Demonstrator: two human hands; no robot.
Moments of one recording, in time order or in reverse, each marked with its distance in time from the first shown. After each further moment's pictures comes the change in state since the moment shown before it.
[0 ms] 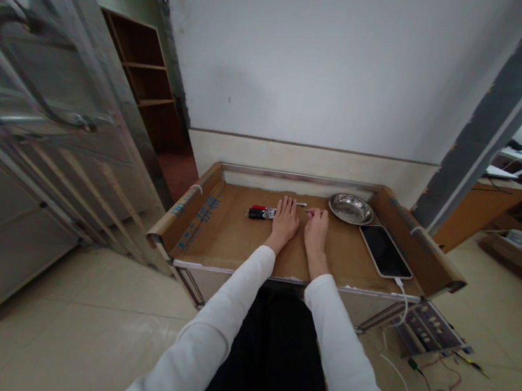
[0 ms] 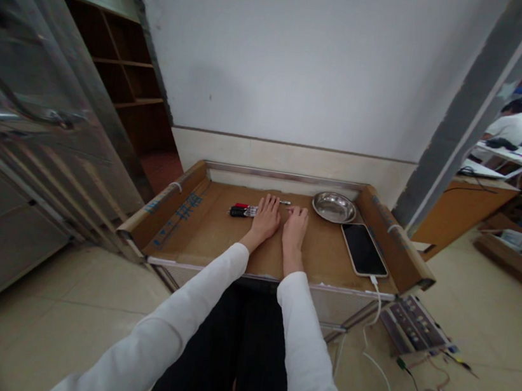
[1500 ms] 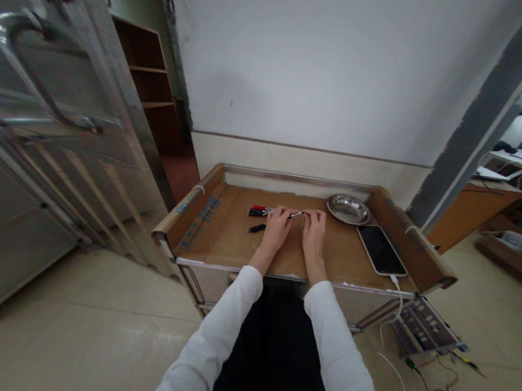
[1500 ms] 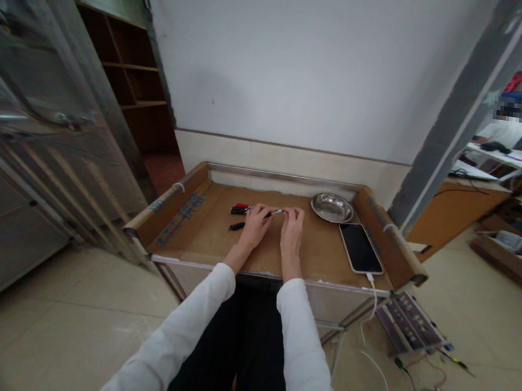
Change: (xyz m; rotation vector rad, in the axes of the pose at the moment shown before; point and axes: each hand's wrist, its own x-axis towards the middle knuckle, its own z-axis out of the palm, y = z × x) left_hand -0.036 -0.005 -0.047 -0.335 0.170 -0.003; right_hand -0.018 -0.008 -0.012 0.378 0.165 -0.144
